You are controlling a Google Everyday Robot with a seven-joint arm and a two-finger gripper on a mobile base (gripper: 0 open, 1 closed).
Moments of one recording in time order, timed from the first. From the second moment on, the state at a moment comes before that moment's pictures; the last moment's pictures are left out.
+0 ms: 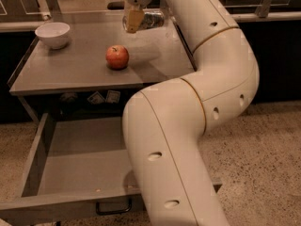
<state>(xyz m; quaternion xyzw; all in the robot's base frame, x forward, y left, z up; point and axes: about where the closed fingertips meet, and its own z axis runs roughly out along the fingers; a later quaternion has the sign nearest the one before) 0.771 0.048 0.958 -0.75 0.61 -0.05 0.23</state>
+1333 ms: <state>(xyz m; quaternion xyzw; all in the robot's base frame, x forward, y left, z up) 0.709 0.055 1.025 -0.68 0.70 -0.11 0.19</state>
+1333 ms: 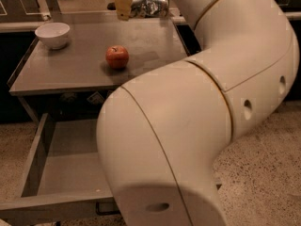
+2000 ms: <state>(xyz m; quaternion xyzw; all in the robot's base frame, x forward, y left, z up) 0.696 -0.046 1.099 -0.58 0.76 -0.17 0.24</state>
